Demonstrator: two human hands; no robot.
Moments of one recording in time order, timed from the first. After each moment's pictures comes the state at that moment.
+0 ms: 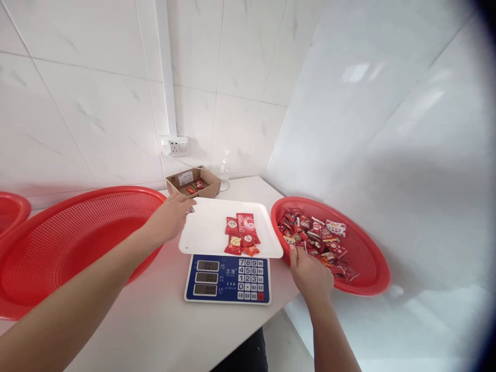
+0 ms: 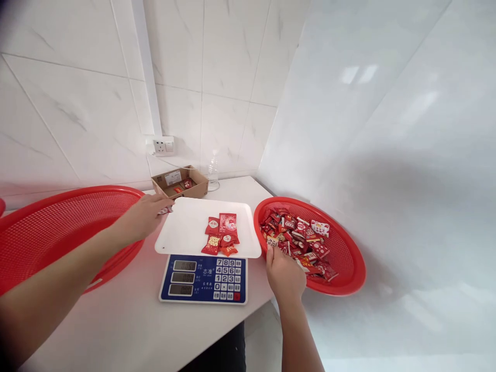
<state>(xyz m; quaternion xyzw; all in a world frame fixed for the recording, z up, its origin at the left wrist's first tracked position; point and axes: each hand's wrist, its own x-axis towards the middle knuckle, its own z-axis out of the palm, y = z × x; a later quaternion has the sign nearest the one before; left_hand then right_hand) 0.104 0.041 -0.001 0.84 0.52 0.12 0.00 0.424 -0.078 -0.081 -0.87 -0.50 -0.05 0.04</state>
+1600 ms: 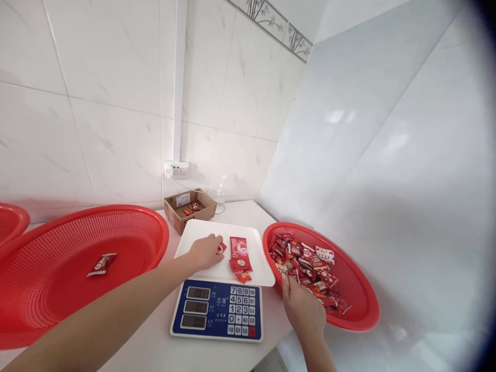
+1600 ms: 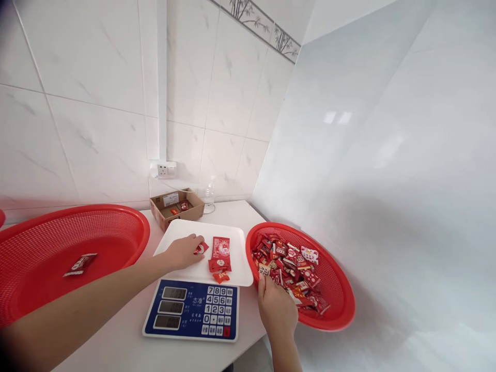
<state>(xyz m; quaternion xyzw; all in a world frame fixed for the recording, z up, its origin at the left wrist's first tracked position) 0.192 0.050 -0.043 0.85 0.51 0.04 0.12 0.429 -0.082 -0.086 -0.85 -0.53 -0.08 0.06</state>
